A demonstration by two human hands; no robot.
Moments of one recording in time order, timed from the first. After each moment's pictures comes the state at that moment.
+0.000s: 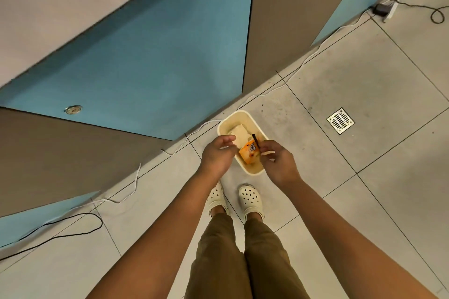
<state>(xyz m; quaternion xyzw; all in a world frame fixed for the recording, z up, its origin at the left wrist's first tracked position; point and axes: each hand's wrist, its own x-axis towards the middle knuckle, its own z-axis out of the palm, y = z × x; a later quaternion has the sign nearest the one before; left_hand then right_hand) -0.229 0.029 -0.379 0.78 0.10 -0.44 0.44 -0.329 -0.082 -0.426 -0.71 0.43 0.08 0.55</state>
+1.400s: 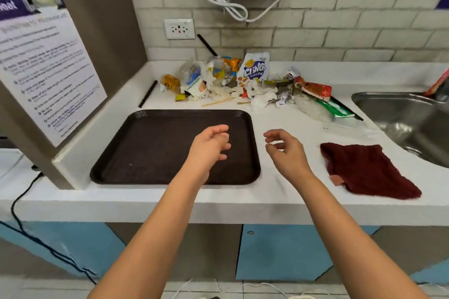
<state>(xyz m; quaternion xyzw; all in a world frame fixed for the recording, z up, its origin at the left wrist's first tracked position) -0.055 0.277 0.020 0.71 0.08 -0.01 0.70 -0.047 0.101 -0.006 -0.82 -0.01 -0.11 0.56</state>
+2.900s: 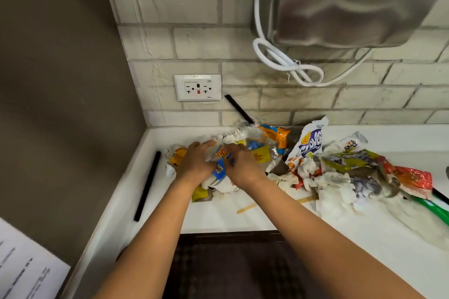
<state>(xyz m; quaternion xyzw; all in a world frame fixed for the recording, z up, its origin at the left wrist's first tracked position) 0.373 0.442 -0.006 0.94 0.00 0.01 0.34 0.340 0.309 0.024 -0.93 -0.08 -0.01 0.36</state>
